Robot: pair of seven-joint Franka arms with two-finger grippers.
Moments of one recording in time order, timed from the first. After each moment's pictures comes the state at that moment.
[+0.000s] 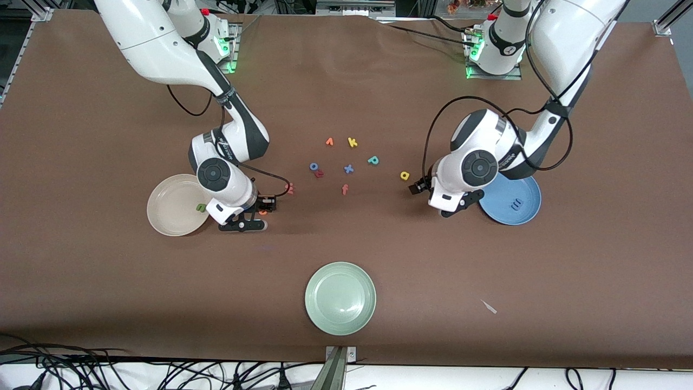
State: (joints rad) left arm 0.03 0.57 -0.52 -1.84 0.07 2.10 -1.07; right arm 0.31 0.66 0.10 -1.80 -0.05 2.42 0.38
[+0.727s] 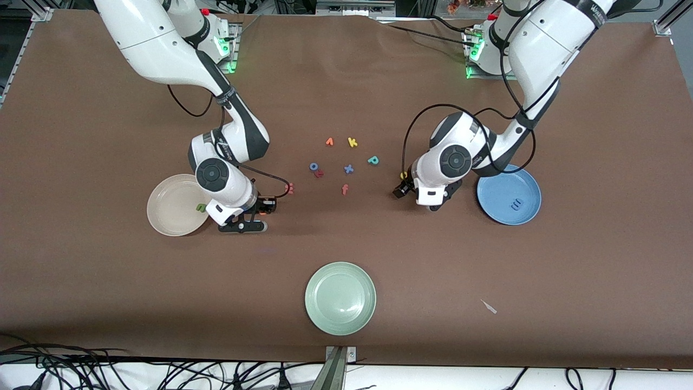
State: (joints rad) left arm -0.03 0.65 -0.52 -1.93 0.07 2.36 -1.39; right arm 0.31 0.66 0.10 -1.79 -0.03 2.43 0.38
